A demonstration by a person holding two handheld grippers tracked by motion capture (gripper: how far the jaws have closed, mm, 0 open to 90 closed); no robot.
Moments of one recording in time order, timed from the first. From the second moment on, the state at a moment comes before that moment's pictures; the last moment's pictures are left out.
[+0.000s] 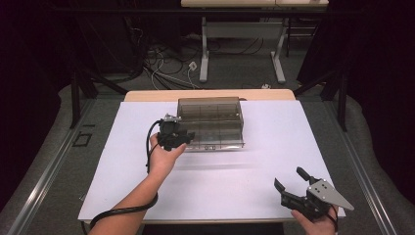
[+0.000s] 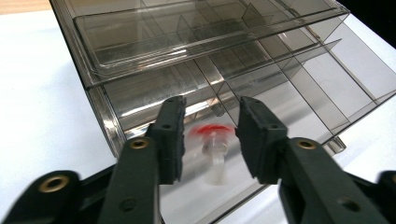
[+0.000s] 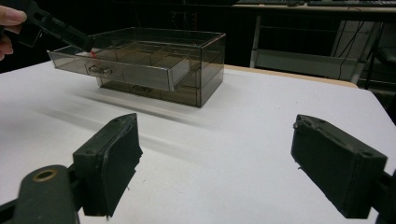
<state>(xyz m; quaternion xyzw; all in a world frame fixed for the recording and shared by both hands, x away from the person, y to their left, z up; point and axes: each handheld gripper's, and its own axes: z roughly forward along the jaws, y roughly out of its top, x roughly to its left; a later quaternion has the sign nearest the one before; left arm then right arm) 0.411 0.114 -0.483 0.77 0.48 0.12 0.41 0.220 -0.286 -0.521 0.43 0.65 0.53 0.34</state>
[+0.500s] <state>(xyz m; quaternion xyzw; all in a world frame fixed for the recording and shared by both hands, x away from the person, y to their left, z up) 0.410 0.115 -0.476 0.76 0.47 0.12 0.42 0.220 -0.286 -0.521 0.43 0.65 0.53 0.34</state>
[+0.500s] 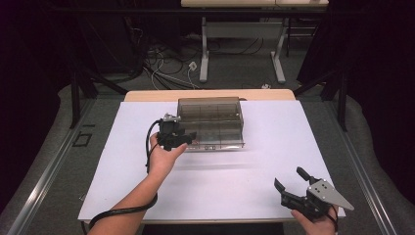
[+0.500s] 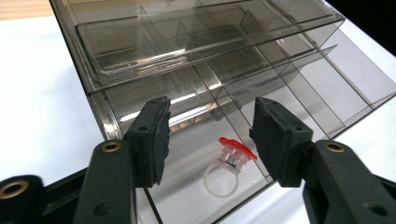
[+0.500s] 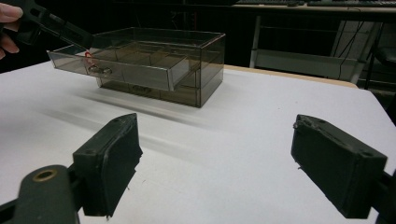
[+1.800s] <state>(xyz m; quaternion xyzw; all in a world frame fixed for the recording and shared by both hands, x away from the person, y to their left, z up) 0.390 0.128 -0.456 0.76 0.44 0.11 0.47 0.224 -0.287 -0.523 0.43 0.65 0.53 0.34</state>
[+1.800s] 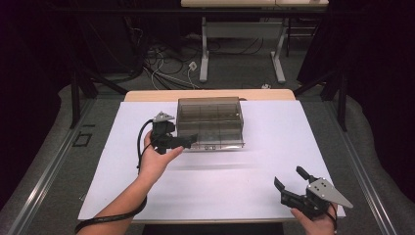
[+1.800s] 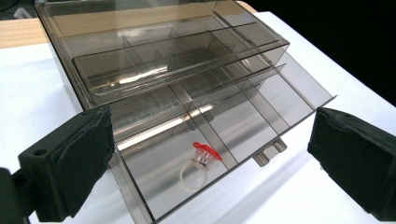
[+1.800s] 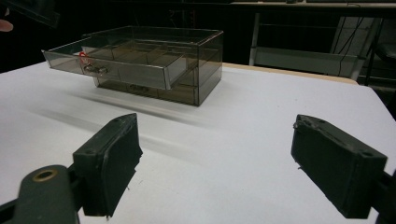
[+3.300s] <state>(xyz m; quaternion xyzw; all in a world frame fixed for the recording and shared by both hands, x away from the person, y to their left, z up) 0.310 0.194 -0.473 0.76 0.33 0.13 0.54 0.224 -0.284 -0.524 0.43 0.65 0.53 0.34</state>
